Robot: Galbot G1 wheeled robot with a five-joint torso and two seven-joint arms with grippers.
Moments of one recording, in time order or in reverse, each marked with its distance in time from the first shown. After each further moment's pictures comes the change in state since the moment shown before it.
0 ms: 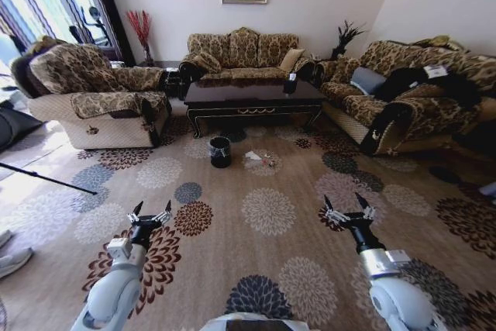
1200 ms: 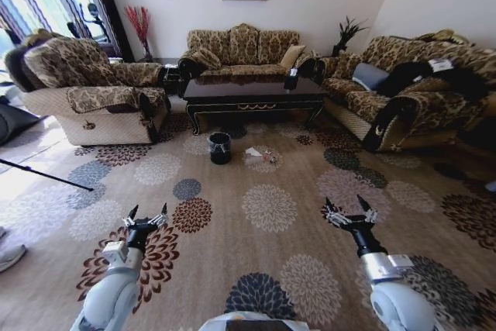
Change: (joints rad) left arm 0.011 -0.016 -0.025 0.011 -0.001 0.004 -0.011; right arm -0.016 0.039 -0.006 0.001 0.000 0.008 0.000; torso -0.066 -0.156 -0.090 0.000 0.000
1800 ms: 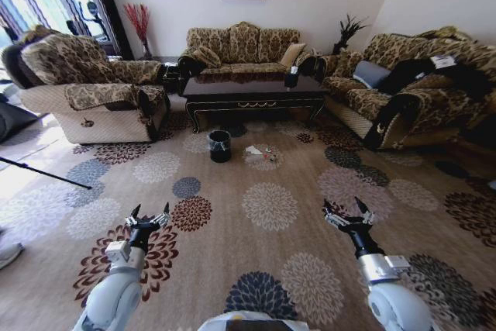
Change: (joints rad) left arm -0.006 -0.005 0.036 -0.009 0.018 -0.001 -0.002; right arm -0.004 0.020 -0.008 -0.002 -0.005 -0.002 -0.001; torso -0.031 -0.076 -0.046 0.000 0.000
